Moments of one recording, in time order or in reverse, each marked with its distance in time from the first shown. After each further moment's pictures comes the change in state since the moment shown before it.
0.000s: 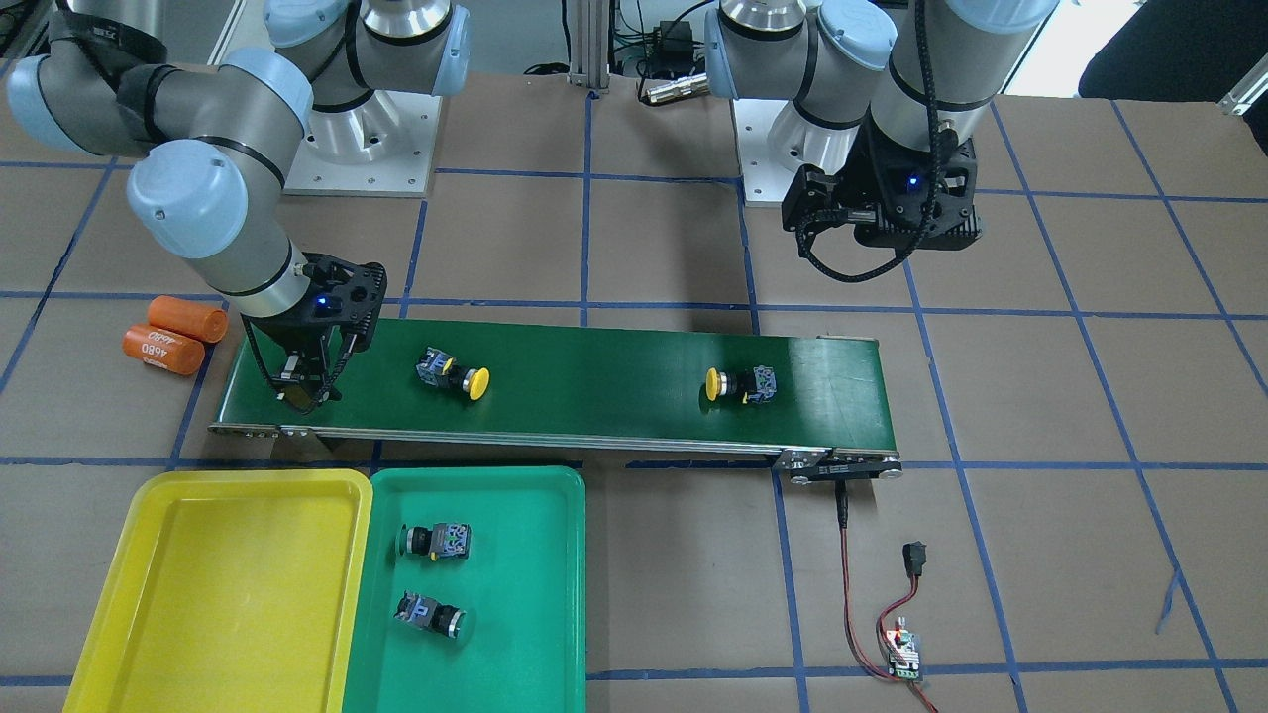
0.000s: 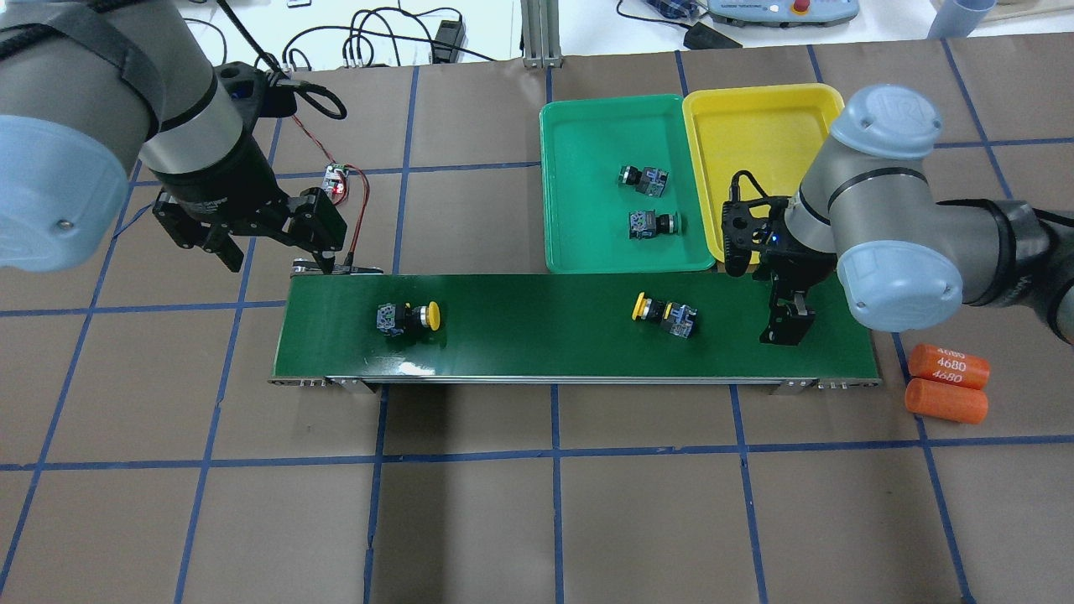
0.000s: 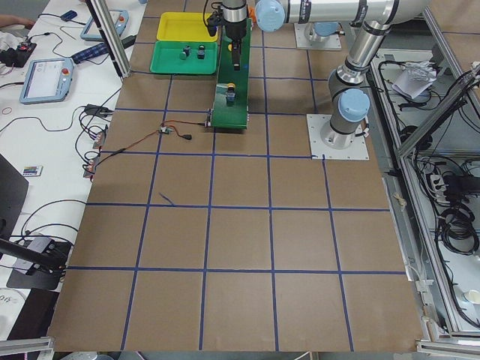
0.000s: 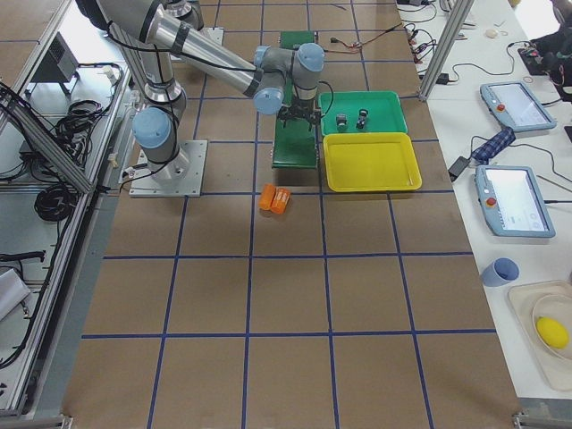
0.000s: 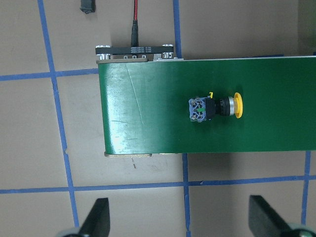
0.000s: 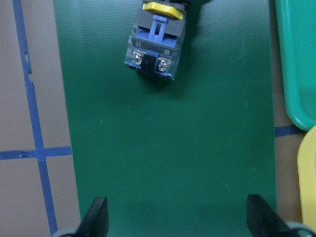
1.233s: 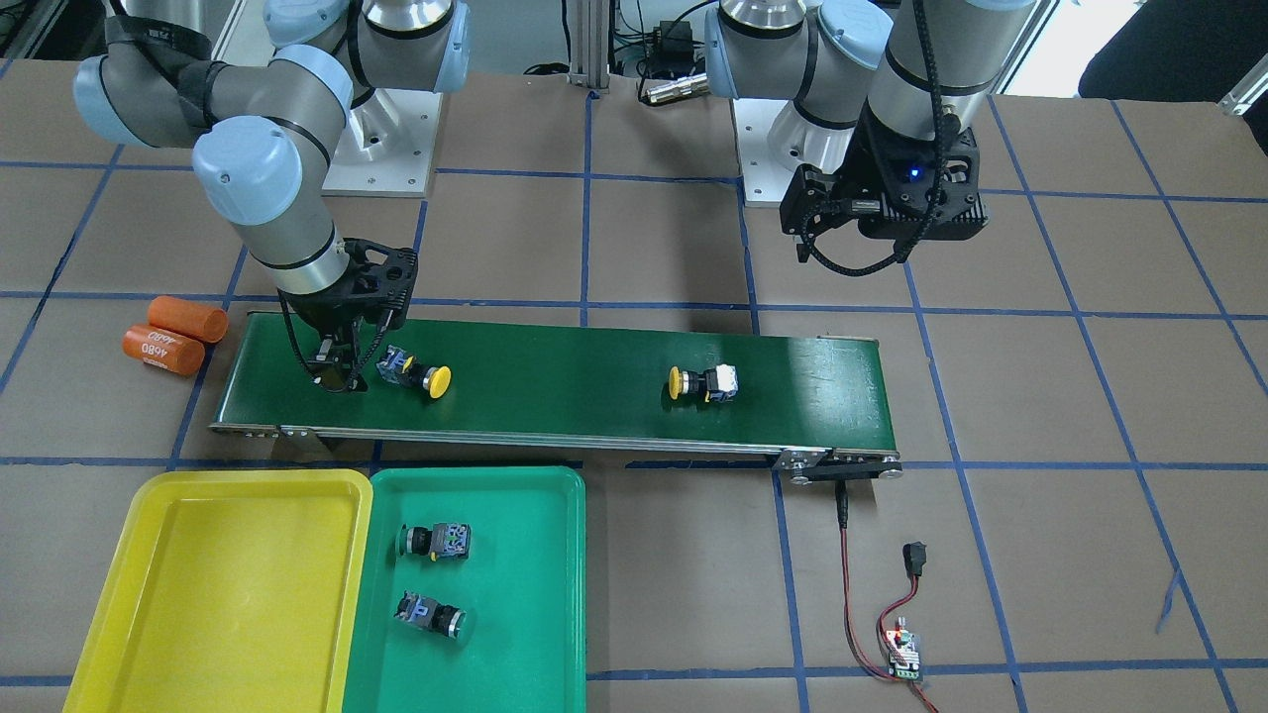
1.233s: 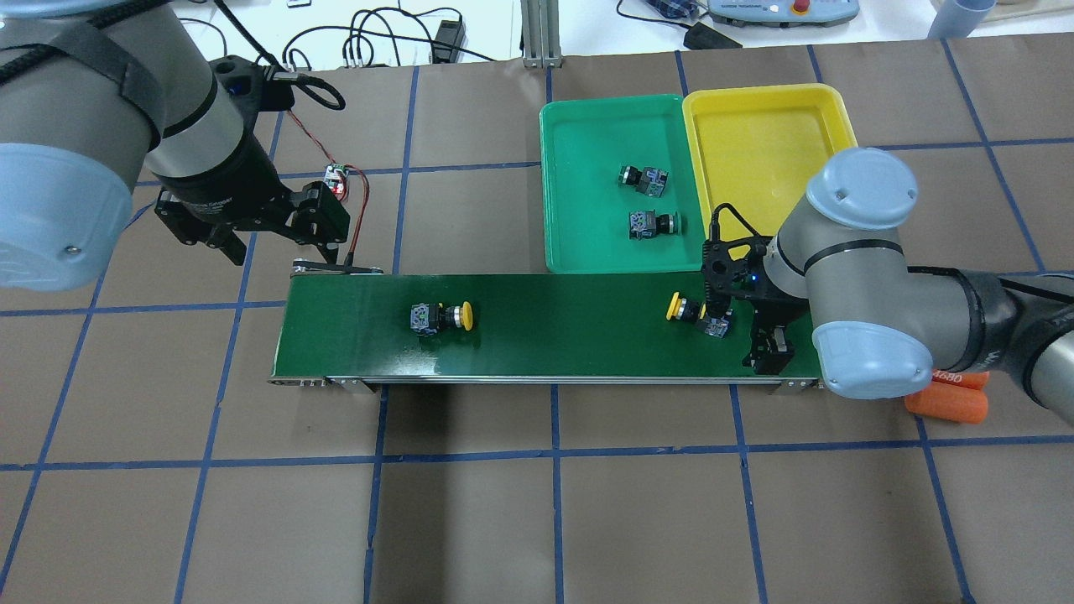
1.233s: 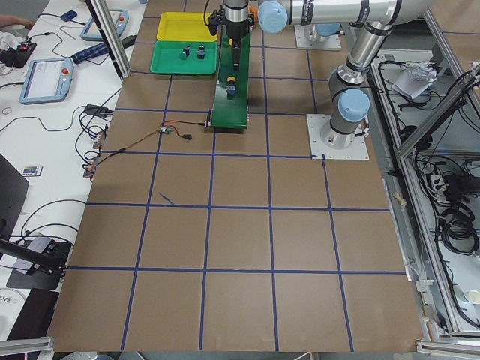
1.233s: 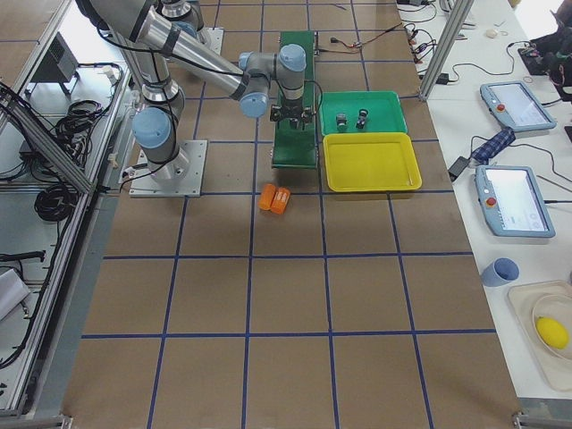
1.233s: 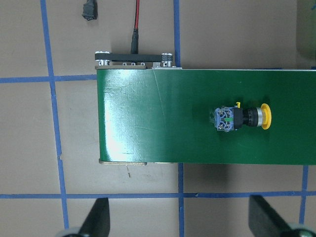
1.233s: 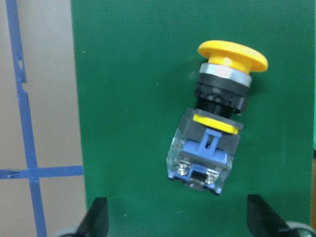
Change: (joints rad) left arm -0.003 0.023 -0.008 0.052 -0.005 -0.028; right arm 0.041 -0.038 0.121 -0.181 -0.003 -0.003
